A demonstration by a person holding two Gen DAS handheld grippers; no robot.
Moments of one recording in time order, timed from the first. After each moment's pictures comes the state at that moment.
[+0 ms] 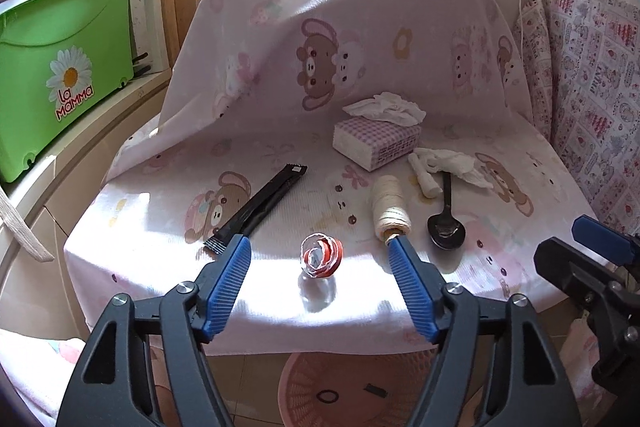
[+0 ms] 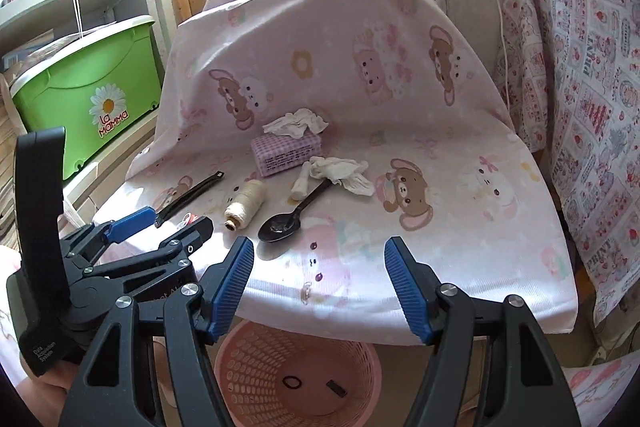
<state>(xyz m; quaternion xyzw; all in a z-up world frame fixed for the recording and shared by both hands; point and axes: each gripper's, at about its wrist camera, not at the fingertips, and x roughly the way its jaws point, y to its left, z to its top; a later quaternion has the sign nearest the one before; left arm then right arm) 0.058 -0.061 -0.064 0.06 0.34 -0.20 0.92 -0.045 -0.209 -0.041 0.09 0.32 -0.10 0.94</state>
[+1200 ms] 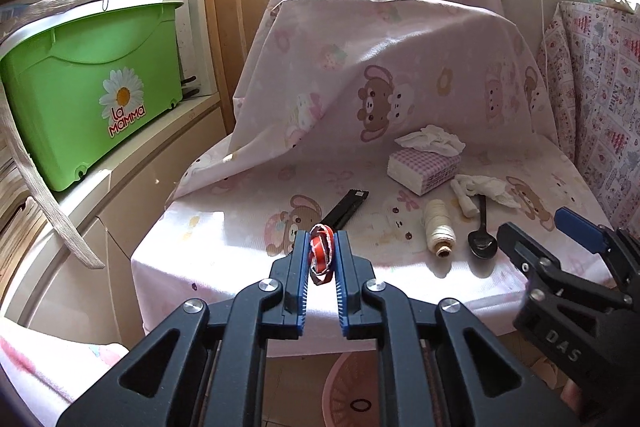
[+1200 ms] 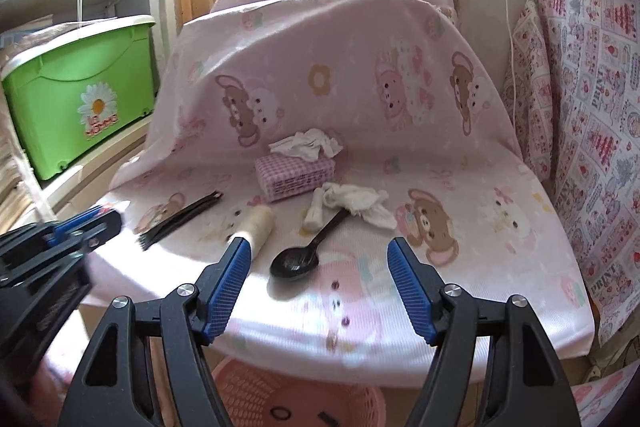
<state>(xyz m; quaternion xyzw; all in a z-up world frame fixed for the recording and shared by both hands) 0.044 -0.025 -0.037 0.07 0.30 -0.14 0.94 -0.010 -0.183 -0.055 0.03 0.28 -0.14 0.95</state>
